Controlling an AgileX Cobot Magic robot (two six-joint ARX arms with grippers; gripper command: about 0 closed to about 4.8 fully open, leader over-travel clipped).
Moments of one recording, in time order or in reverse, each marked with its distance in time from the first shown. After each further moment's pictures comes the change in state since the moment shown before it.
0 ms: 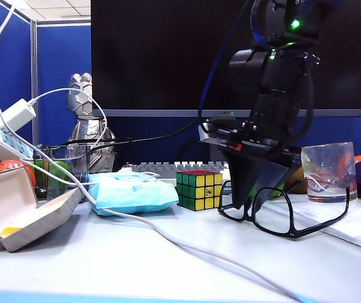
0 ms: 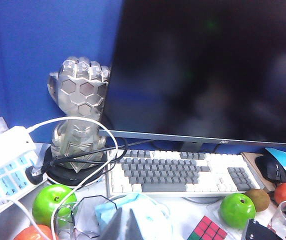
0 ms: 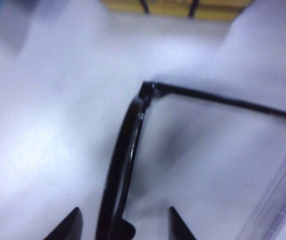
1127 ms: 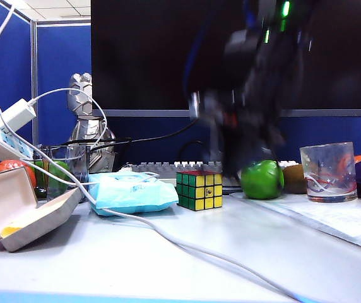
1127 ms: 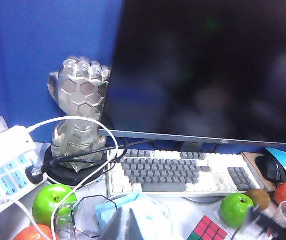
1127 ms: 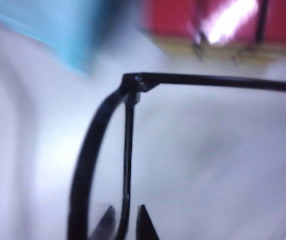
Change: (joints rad) left arm 0.000 0.001 0.000 0.000 0.000 0.000; right arm 0.000 0.002 0.138 -0.118 -0.145 0.000
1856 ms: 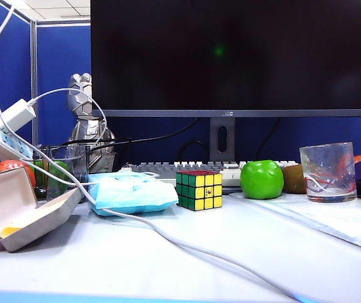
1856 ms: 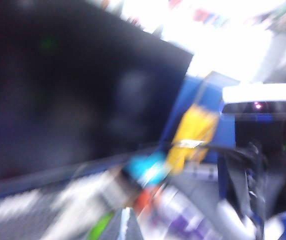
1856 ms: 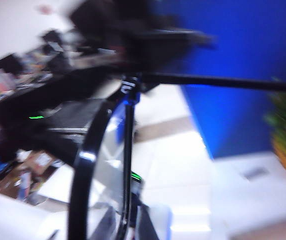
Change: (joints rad) left arm -0.118 0.146 0.000 0.457 0.420 -0.213; right arm 0.000 -0.375 0.119 0.449 -1.032 0.230
